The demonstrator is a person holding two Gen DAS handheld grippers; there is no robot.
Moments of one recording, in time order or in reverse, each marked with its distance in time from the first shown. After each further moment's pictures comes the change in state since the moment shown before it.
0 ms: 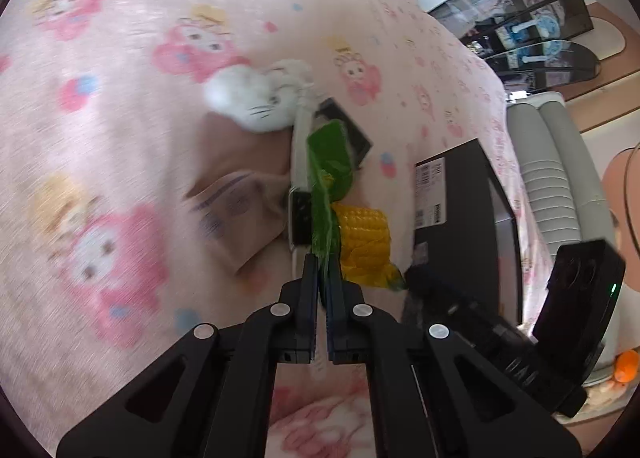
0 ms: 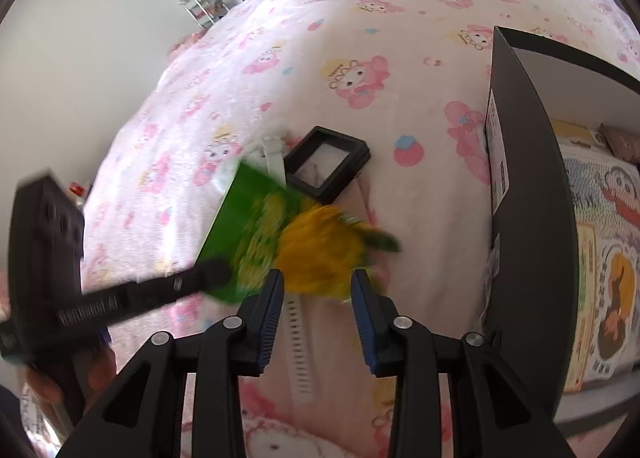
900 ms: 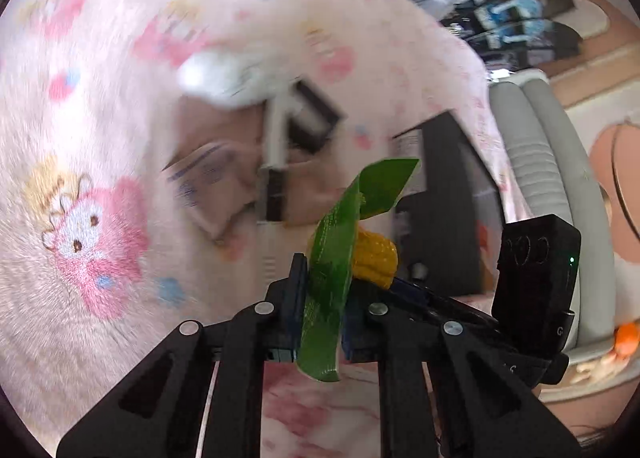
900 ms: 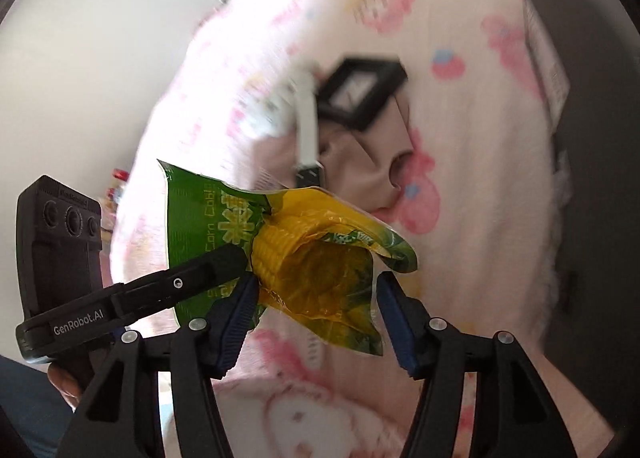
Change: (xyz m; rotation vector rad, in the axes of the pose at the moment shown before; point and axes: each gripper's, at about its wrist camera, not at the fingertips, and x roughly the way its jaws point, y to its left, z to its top) left arm -0.020 -0.023 -0.023 0.102 0.020 -0.066; right arm 0.026 -0.003 -0.011 0.059 0.130 0.202
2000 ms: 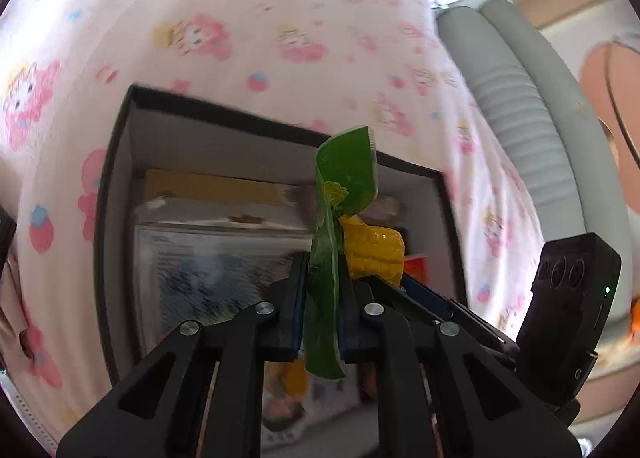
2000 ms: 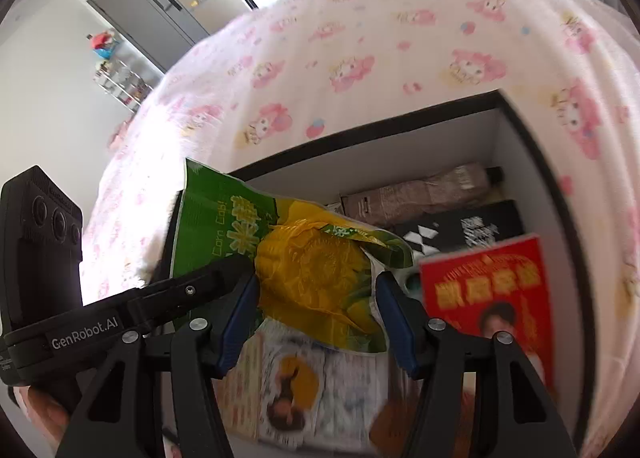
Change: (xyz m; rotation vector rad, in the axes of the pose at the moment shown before) left arm 0.188 -0.222 0.072 0.156 0.164 -0.020; right arm -0.200 -0.196 0.065 0.199 -0.272 -0.275
